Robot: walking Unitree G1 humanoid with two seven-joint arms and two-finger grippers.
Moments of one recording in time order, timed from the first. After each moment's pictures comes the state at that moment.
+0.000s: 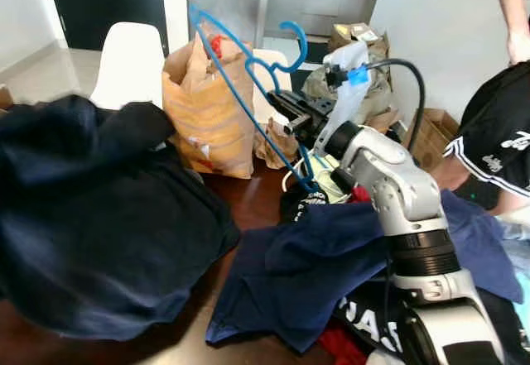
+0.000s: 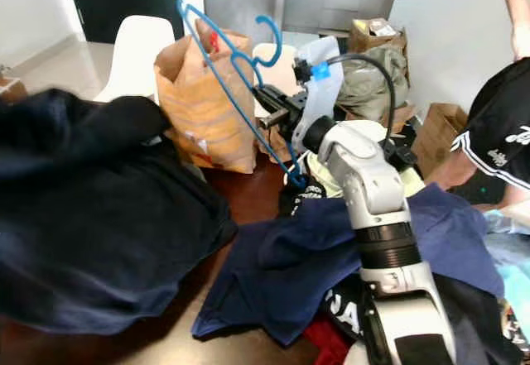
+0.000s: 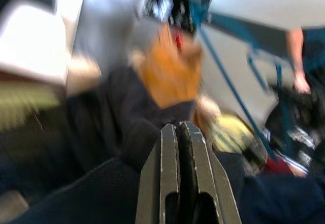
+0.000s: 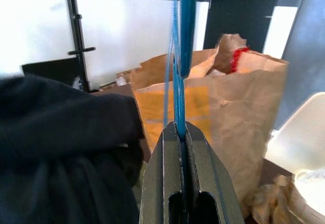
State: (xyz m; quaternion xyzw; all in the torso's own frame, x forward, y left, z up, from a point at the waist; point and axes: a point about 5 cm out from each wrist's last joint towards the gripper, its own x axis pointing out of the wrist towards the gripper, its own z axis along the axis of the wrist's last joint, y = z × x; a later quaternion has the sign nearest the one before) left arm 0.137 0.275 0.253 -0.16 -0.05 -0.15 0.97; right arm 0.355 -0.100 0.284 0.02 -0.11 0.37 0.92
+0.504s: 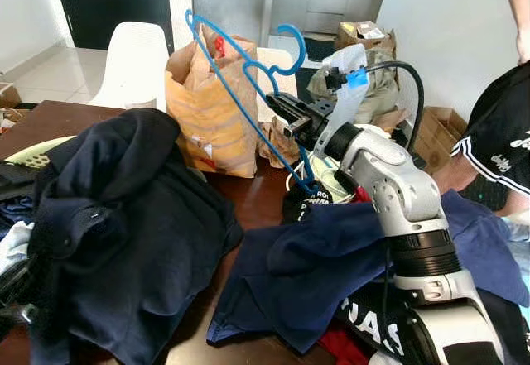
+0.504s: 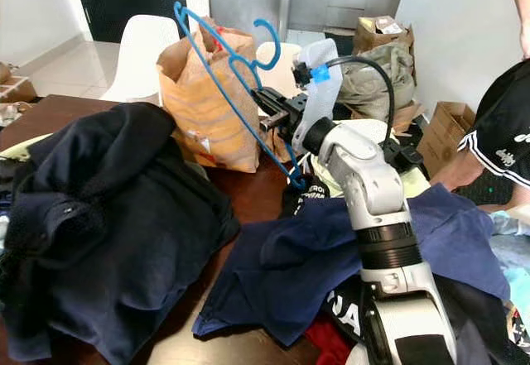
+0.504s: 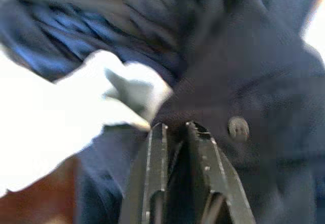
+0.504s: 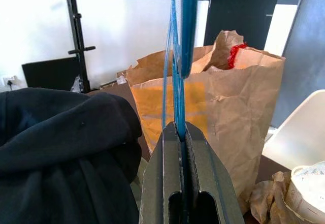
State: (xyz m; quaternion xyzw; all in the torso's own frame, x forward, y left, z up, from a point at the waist) left arm 0.147 0.315 0.206 -0.19 0.02 0.02 0.98; right arm 0.355 -0.103 0.283 0.02 -0.11 0.37 0.92
